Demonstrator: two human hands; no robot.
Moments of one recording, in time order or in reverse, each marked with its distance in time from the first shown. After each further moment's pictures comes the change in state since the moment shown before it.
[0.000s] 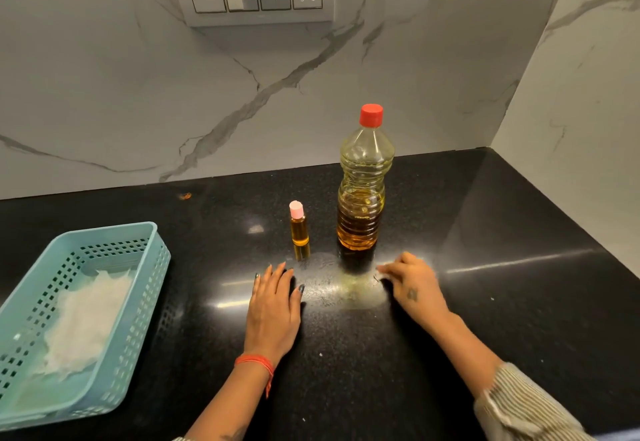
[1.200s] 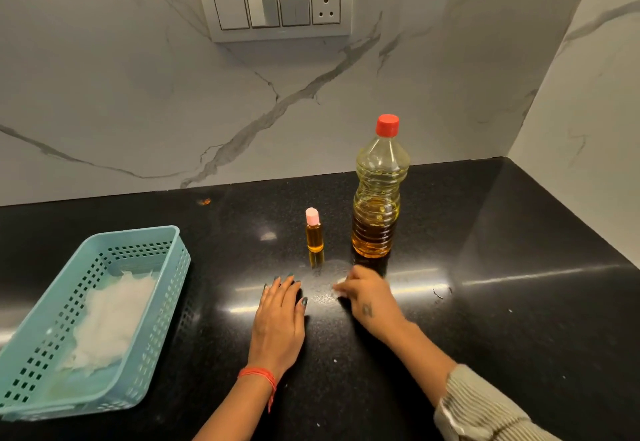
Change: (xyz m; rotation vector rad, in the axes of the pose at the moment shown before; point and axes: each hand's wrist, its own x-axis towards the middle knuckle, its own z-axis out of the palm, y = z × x) left_hand -0.013 -0.013 -0.007 -0.030 0.039 0.009; right_hand 0.008 -0.061 0.050 0.027 -0.179 -0.231
